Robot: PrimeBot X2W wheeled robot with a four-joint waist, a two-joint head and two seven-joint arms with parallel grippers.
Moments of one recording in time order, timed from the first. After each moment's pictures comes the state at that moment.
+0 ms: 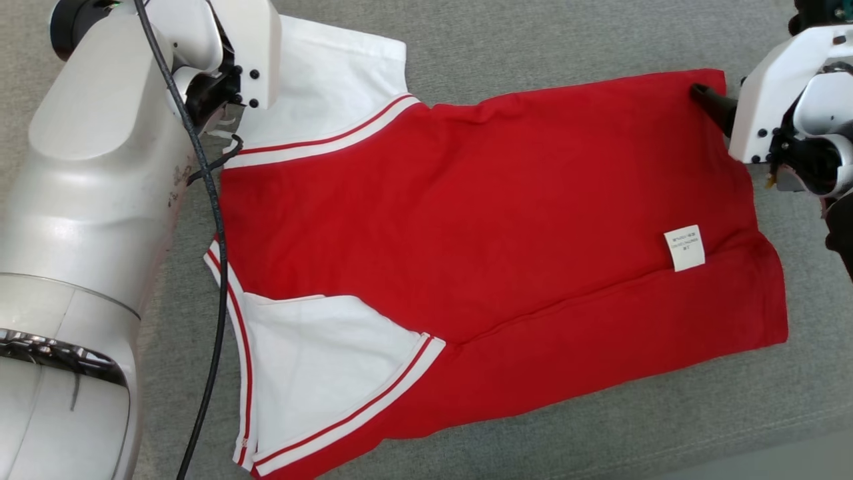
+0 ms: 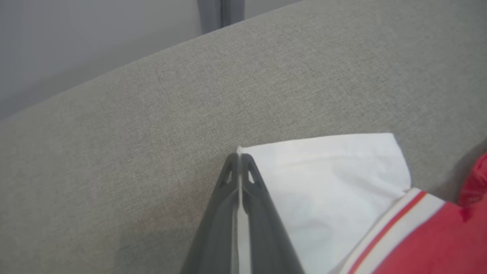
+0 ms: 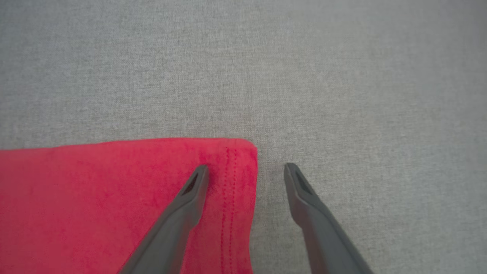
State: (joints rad) left arm -1.30 0.14 -0.55 1.02 -0.55 -0.12 0.53; right arm -1.11 -0.35 0.53 0.89 0.70 0.13 0.50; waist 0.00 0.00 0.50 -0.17
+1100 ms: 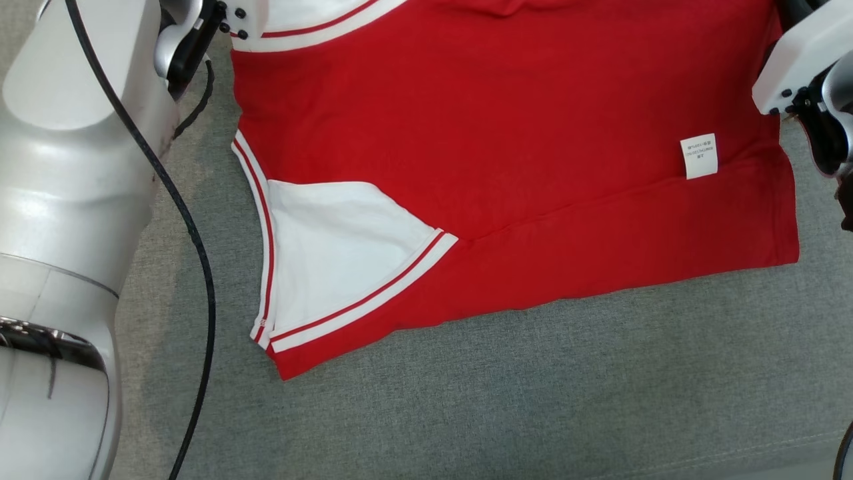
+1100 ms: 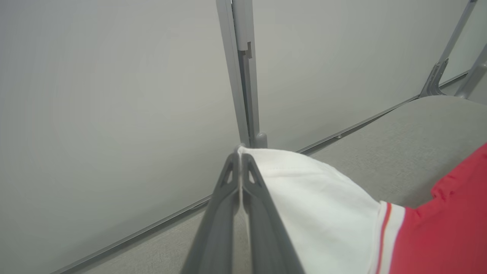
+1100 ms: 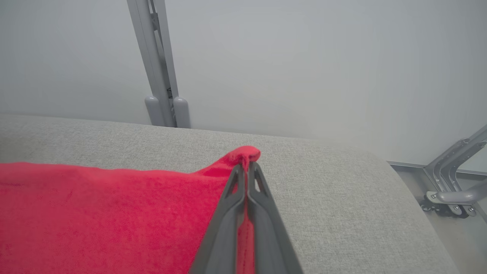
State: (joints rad) left arm -1.37 0.17 -0.61 0.98 -0.48 -0.11 0.01; right arm -1.25 -0.34 0.67 1.08 0.67 0.13 -0.12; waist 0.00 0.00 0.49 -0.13
